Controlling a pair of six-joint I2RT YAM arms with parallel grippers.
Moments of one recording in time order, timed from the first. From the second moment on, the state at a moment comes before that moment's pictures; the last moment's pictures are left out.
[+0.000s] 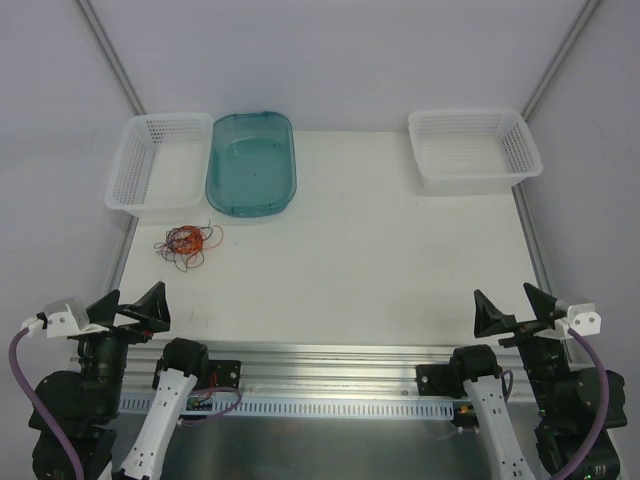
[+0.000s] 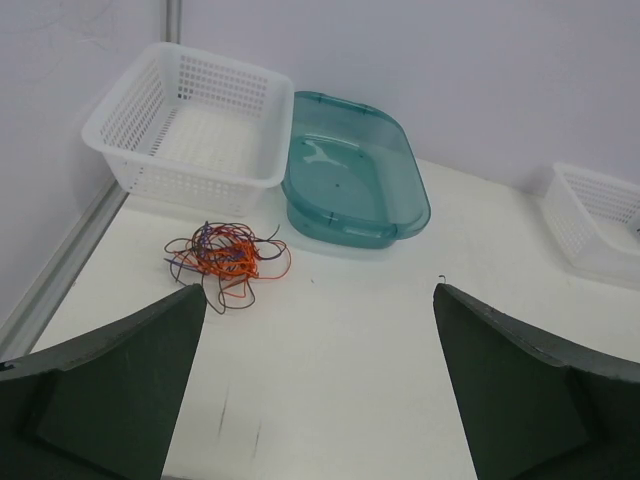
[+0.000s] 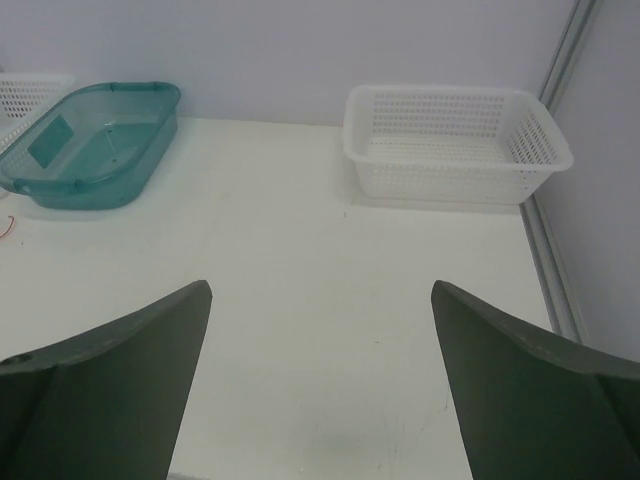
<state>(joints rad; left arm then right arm) -0.22 0.00 1.06 -0.99 -0.30 -0.27 0.17 0.01 1.00 -0.93 0.01 0.01</state>
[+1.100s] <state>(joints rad) -0.22 0.27 0.83 -0.97 -0.33 -0.56 0.17 0.25 0.87 -0.94 -0.14 0.21</state>
